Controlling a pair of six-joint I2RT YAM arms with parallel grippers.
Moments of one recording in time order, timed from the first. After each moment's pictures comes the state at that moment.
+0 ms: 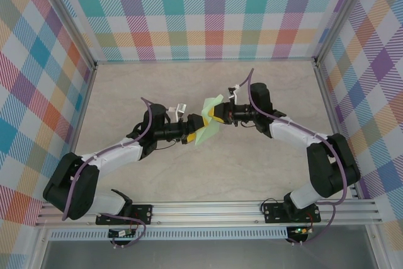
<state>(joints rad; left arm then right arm) -0.53 1.36 0.65 0.34 0.73 -1.13 0.44 1.53 0.89 0.22 -0.98 1.03</state>
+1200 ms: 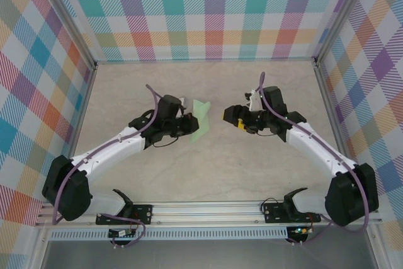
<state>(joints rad) -0.68 1.35 1.01 -0.42 0.13 -0.77 0.41 1.25 0.92 -0.43 -0.59 0.70</state>
